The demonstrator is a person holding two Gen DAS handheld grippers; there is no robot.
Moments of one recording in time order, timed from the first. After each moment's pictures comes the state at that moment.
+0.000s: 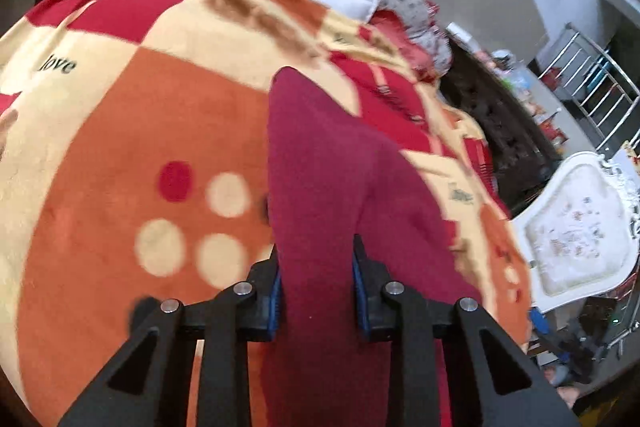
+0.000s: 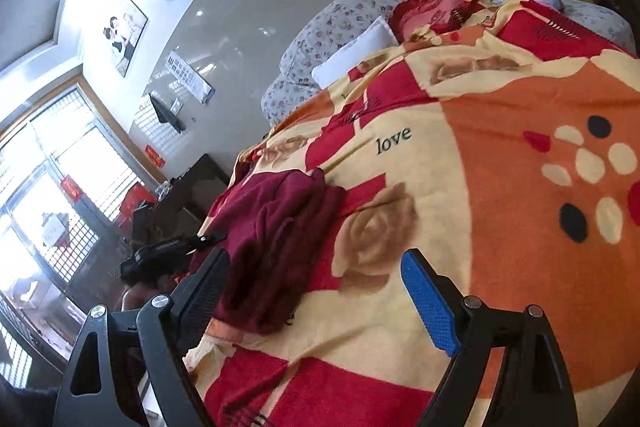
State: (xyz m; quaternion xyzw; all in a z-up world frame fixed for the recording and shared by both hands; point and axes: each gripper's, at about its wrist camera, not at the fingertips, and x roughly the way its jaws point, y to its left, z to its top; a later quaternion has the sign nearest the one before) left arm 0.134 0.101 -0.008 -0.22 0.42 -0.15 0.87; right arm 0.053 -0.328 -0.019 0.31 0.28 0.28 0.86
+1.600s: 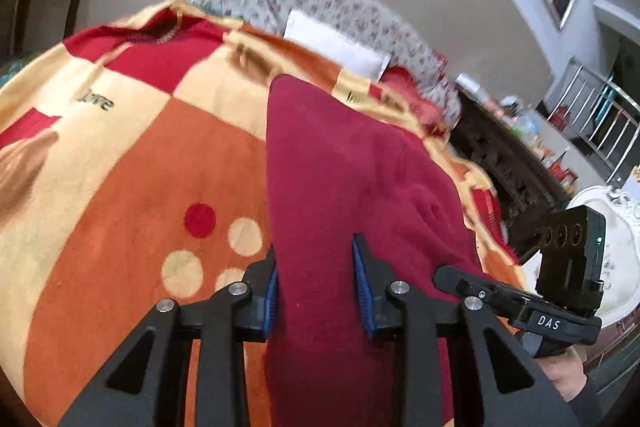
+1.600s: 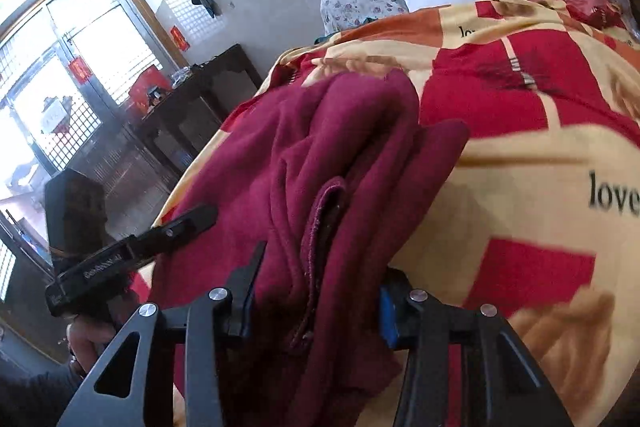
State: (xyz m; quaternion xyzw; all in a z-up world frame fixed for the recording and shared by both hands) left arm 0.117 0.095 0.009 -0.22 0.34 -0.09 0.91; right arm 0.197 -0.139 -0.005 0.14 0.38 0.39 0.83
